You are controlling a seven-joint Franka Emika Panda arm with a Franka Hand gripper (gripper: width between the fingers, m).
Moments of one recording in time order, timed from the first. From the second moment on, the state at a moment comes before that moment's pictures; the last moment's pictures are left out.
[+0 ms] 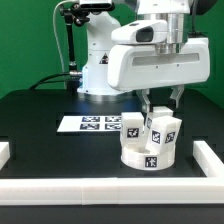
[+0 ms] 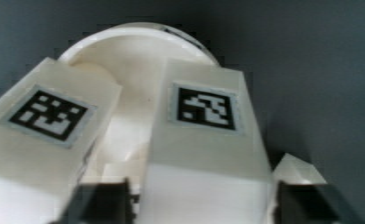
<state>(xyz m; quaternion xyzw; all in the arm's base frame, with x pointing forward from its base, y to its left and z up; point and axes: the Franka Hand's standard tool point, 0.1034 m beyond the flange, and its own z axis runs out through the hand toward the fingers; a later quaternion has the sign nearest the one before) 0.518 0.074 0.087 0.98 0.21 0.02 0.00</state>
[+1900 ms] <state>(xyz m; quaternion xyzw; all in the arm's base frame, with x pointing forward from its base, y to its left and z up) 0.524 0.087 0.087 0.97 -0.22 0.06 -0.03</state>
